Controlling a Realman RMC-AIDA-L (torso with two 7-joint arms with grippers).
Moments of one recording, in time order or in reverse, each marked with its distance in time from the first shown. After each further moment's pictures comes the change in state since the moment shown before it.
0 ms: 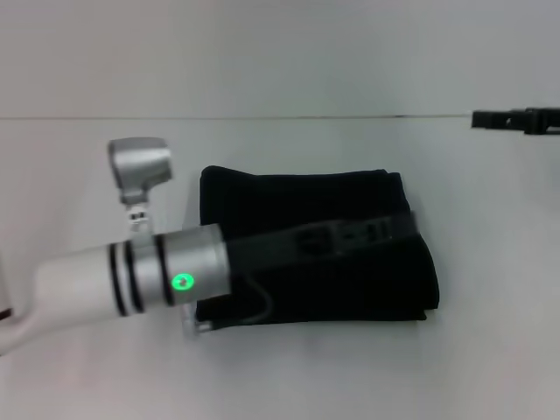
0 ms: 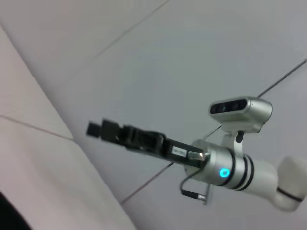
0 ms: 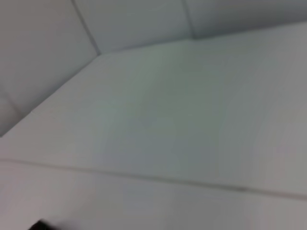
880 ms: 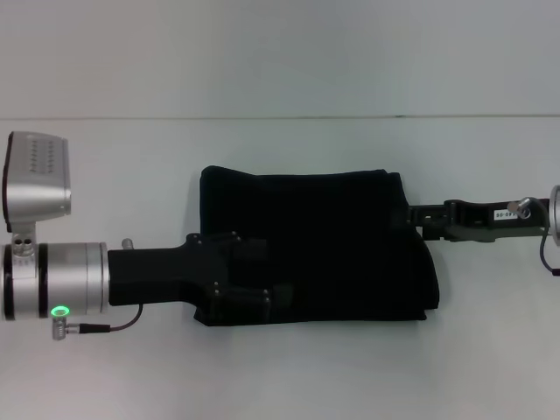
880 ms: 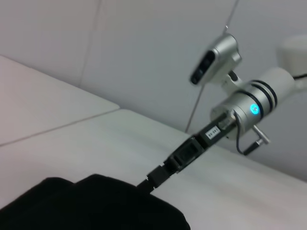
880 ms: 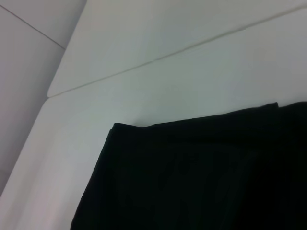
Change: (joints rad) left arm 0.198 0.042 0.160 0.426 0.124 0.115 0.320; right arm 0.043 0.037 -0.069 0.260 -0.026 -0.071 0.223
